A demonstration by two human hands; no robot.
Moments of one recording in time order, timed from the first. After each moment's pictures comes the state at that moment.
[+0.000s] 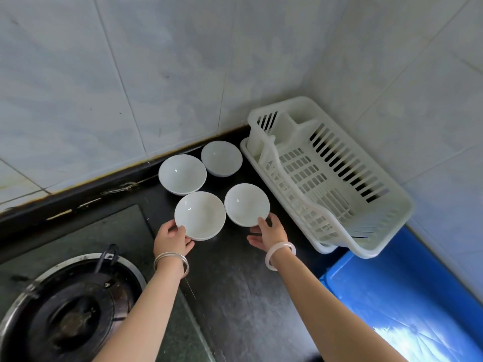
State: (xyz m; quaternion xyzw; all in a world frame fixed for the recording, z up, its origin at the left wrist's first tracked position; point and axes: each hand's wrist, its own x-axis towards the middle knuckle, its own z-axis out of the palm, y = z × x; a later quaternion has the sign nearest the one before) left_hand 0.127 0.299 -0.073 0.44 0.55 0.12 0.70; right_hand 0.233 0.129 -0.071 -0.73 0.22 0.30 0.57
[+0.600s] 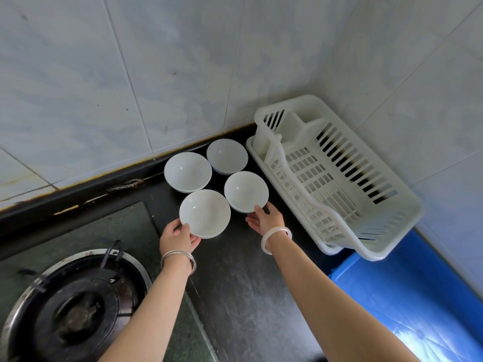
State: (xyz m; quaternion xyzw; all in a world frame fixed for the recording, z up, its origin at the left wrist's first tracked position) left_hand 0.128 0.296 -0.072 0.39 0.57 0.13 0.71; right_hand 0.252 0.156 -0.071 -0.69 0.22 0.29 0.63
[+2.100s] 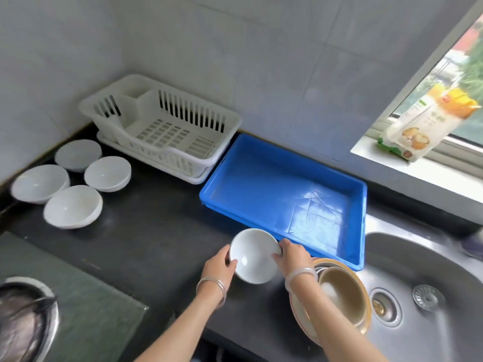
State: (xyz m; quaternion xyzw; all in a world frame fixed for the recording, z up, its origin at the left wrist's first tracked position) left_hand 0.000 -0.013 -0.048 0.84 0.11 -0.25 0.47; right_hand 0.005 -0.194 -0.032 -0.94 0.21 0.22 0.15
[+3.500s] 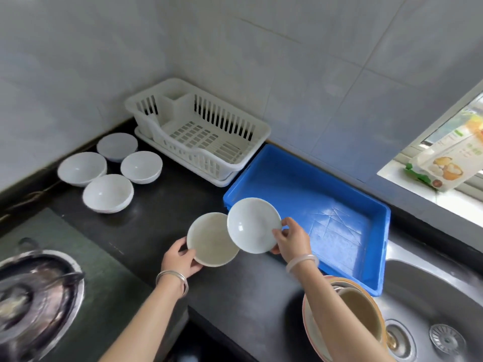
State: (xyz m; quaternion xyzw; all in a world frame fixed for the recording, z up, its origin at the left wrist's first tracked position) left_hand 0.015 0.085 -0.040 0.56 0.36 -0.12 0.74; right_hand 0.041 -0.147 0.011 -0.86 0.21 0.07 0.46
